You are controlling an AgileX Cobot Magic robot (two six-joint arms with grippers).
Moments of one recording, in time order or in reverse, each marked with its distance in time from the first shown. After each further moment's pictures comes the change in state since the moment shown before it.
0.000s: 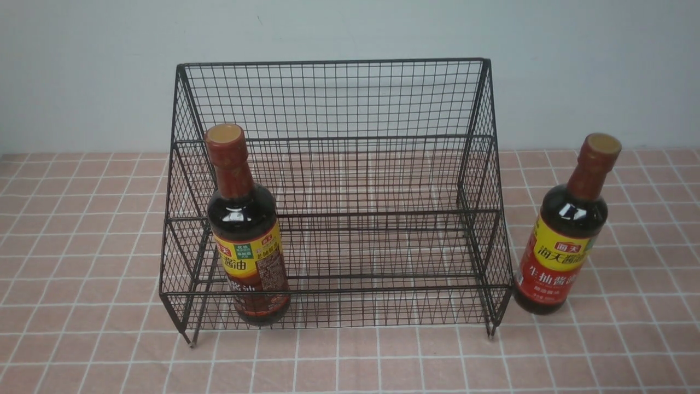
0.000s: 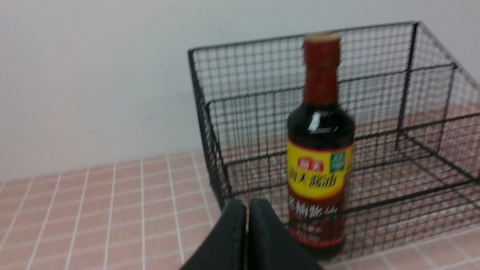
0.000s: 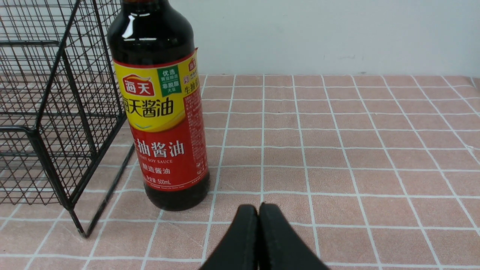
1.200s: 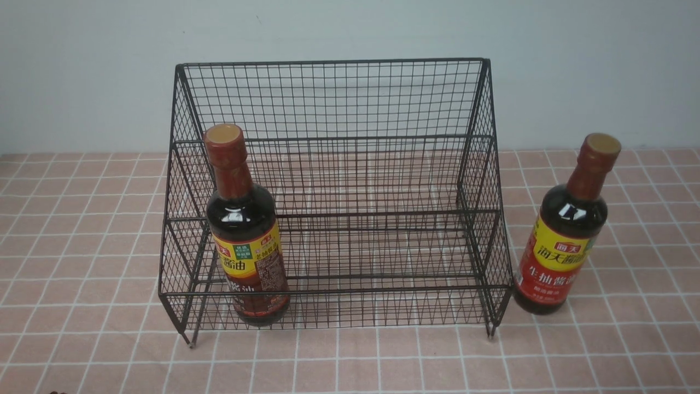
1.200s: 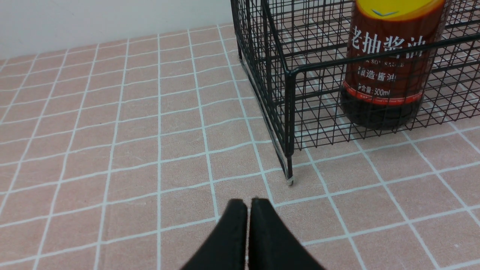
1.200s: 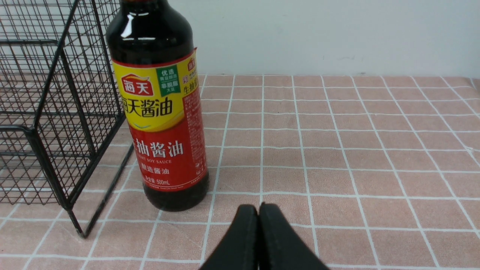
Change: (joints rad) right arm 0.000 0.000 0.002 -0.003 -0.012 0.005; left arm 0.026 -0.008 0.313 0.082 -0.123 -0.026
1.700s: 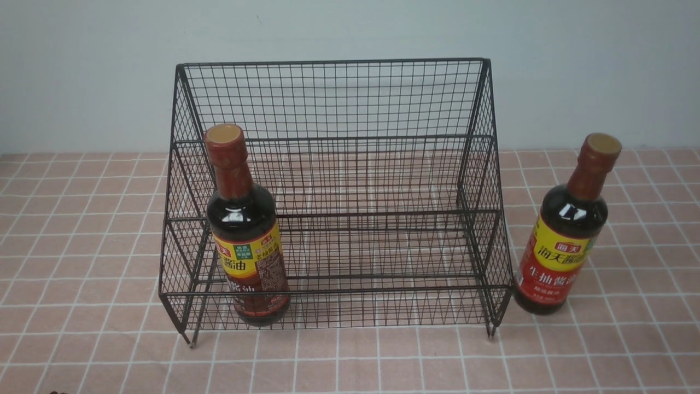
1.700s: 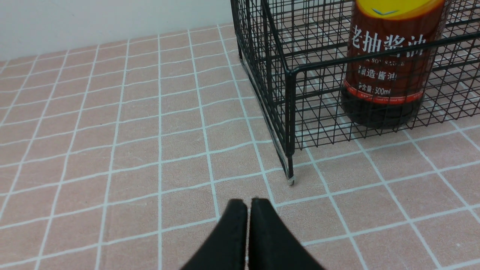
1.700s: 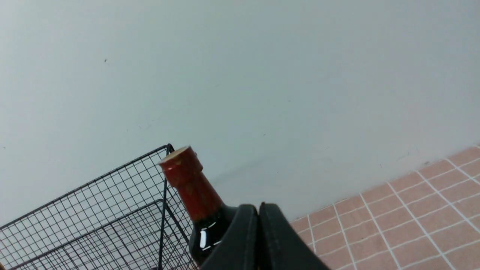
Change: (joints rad) right arm 0.000 0.000 0.008 0.320 -0.377 0.148; left arm 0.000 0.000 0.000 0.000 0.000 0.006
